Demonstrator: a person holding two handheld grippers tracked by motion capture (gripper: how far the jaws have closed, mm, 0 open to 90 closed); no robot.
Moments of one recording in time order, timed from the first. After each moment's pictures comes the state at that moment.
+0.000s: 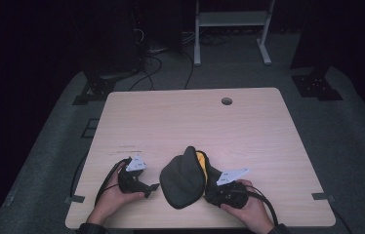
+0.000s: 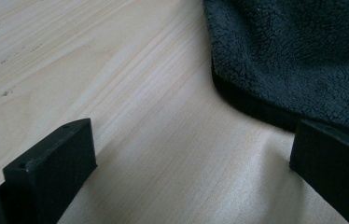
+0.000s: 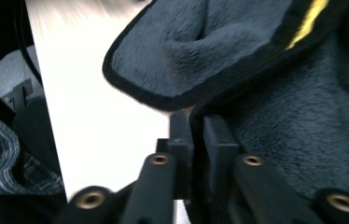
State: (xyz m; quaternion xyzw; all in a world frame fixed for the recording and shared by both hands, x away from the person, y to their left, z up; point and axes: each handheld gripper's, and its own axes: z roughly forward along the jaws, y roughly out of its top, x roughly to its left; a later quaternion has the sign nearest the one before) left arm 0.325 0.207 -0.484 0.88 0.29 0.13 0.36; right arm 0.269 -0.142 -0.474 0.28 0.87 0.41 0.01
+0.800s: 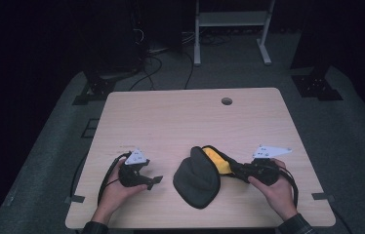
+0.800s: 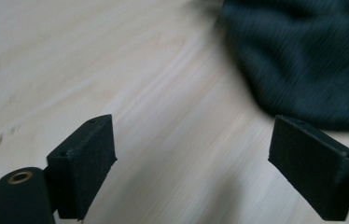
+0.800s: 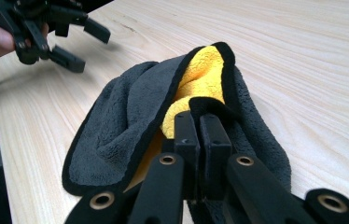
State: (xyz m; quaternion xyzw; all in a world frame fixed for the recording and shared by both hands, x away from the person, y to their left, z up) left arm 0.331 0.196 -0.458 0.85 0.30 0.11 0.41; right arm 0.301 -0.221 -0.427 0.35 0.80 0.48 0.08
